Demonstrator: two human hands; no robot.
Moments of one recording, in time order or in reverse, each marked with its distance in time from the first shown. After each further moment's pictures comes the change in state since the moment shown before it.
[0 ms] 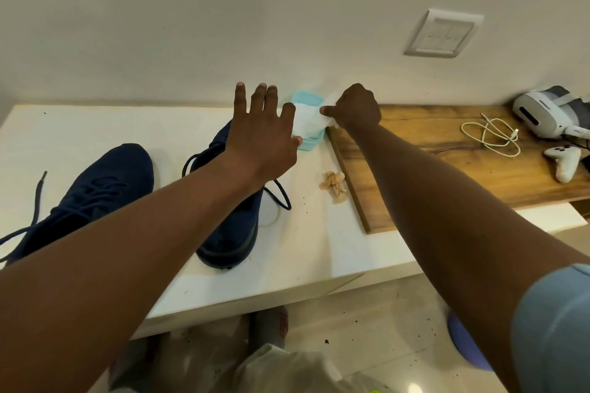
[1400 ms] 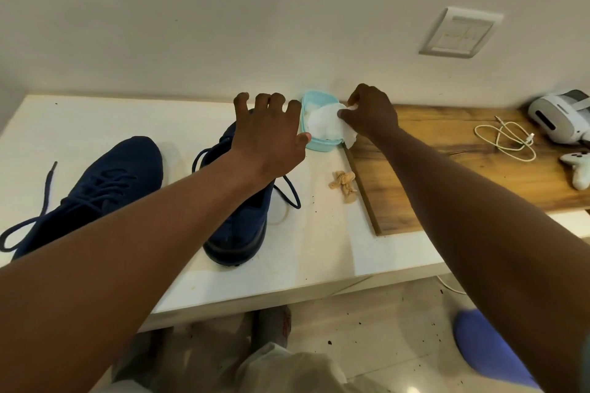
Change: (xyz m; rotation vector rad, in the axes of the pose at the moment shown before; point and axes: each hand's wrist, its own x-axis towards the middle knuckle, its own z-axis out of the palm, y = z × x) left_hand -0.004 -0.007 0.003 -0.141 0.019 -0.063; right_hand -0.005 0.019 -0.003 -0.067 0.006 -0.231
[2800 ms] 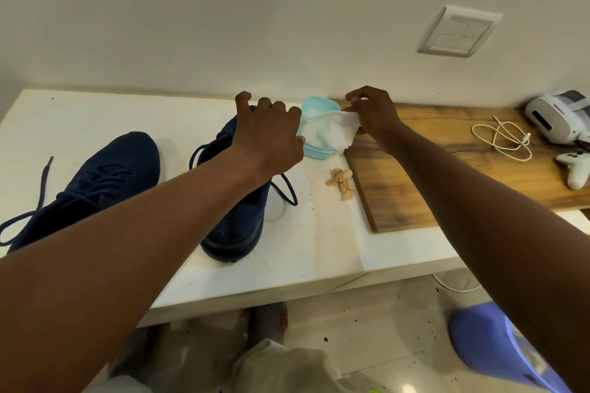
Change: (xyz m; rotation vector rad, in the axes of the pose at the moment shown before) left_hand -0.001 0.005 -0.006 0.047 -0.108 0.014; right_hand -0.022 -0.004 -0.019 0.706 -0.140 0.165
